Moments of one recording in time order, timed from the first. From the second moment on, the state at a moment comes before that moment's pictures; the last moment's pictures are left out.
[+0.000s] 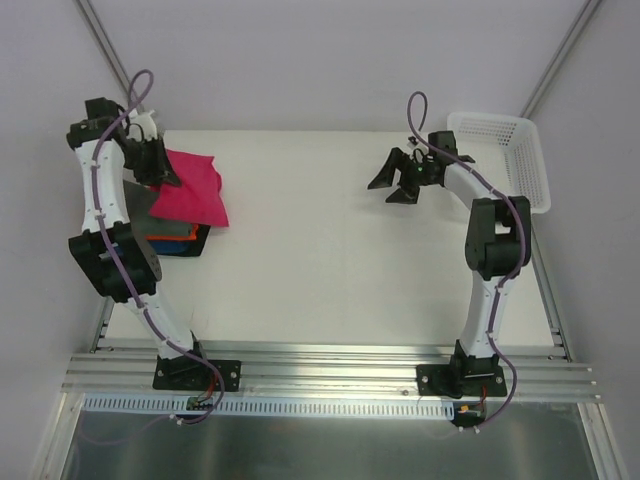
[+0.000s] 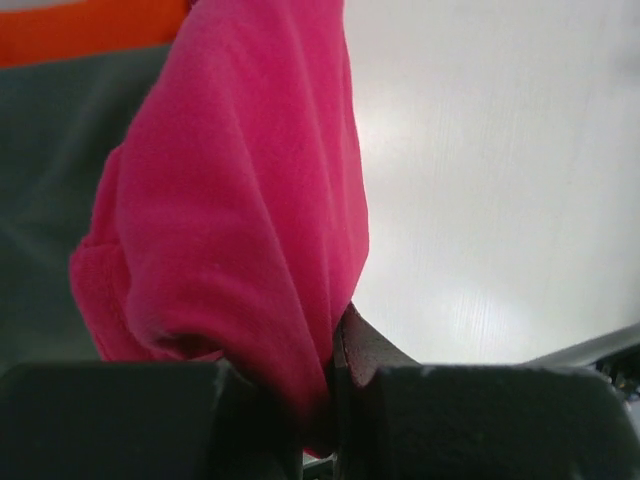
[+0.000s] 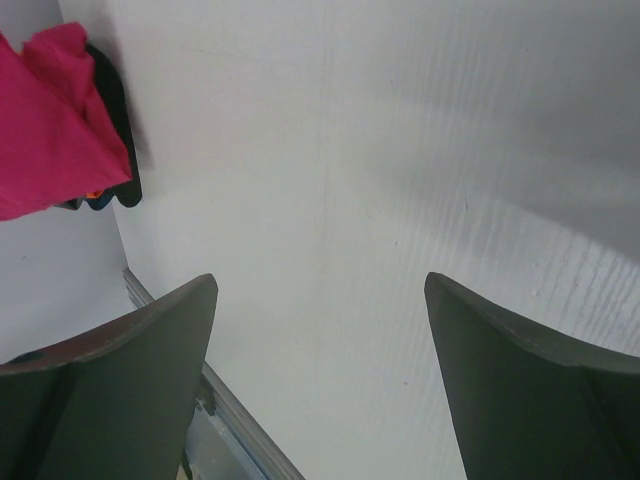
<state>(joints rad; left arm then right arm) 0.31 1.86 1.91 -1.22 0.53 0.15 0.12 2.13 1.65 -0.48 -0.72 0.44</state>
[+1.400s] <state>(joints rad) 0.50 1.97 2.34 -1.46 0.57 0.22 0.12 1.97 1.52 -0.47 -0.69 0.42</state>
